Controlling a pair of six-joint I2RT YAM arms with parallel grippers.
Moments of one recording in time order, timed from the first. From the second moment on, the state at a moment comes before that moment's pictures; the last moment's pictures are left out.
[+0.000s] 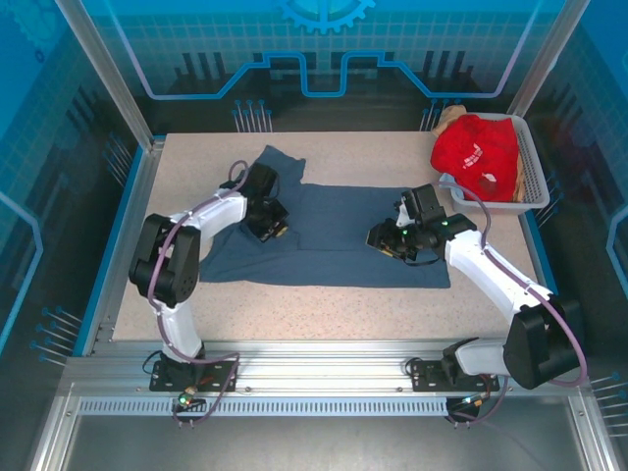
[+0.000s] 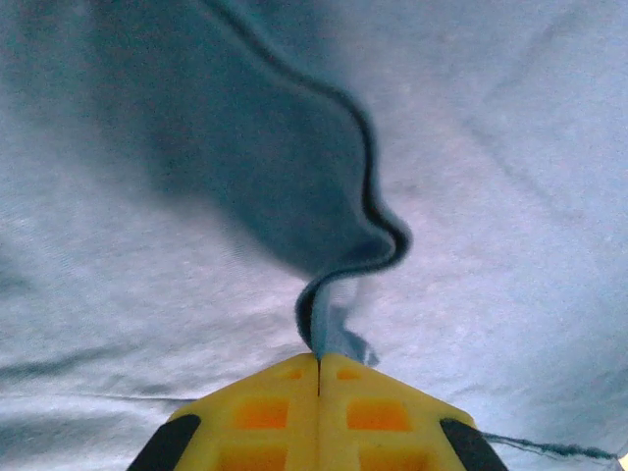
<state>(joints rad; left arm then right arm) -0.31 1.90 1.35 -0.66 0.23 -1.06 0.35 1.32 0.97 -0.66 -0.37 0.73</state>
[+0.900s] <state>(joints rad) -0.40 2.18 1.76 -0.89 0.17 -0.71 0.33 1.34 0.95 -0.66 -0.40 0.74</state>
